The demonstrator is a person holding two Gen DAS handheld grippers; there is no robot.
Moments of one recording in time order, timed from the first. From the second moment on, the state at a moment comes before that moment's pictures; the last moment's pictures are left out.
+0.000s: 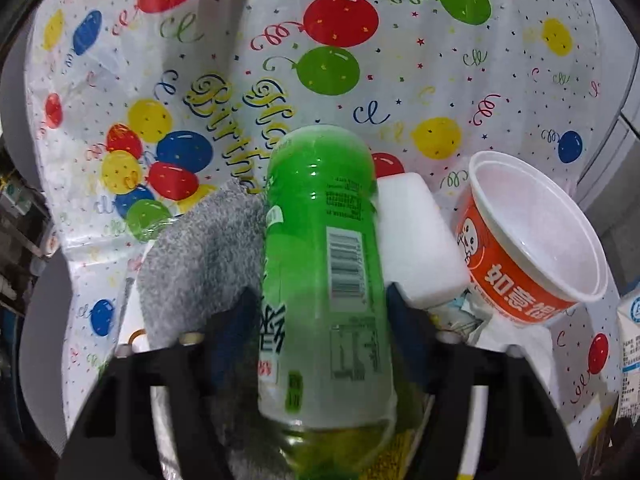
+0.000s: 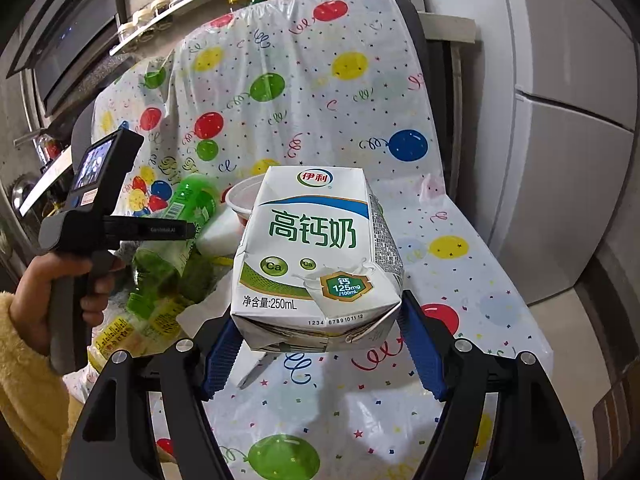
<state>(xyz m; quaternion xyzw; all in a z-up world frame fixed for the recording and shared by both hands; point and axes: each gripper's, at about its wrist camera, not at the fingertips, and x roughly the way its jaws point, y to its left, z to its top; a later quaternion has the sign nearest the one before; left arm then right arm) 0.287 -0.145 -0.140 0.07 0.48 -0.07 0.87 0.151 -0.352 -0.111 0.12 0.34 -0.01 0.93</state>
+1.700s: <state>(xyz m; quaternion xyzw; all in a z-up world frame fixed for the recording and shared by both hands) 0.009 -0.450 -0.166 0.12 0.45 -0.49 0.74 -0.135 -0.514 -0.176 0.24 0.36 -0.33 0.84</state>
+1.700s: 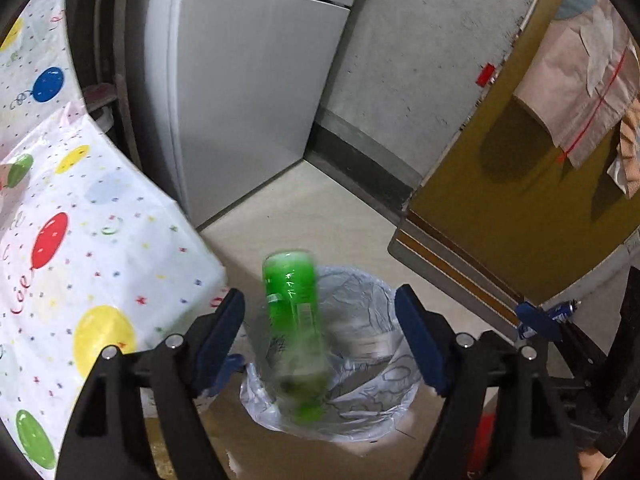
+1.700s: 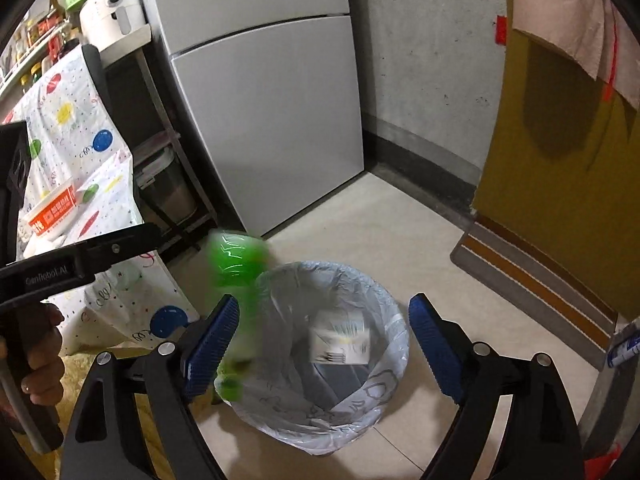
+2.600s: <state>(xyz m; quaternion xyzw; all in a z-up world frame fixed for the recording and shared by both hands) 0.088 -0.122 -0.113 0.06 0.43 -0.21 0.88 0.017 -0.354 -0.080 0.13 0.31 -0.11 0.94</state>
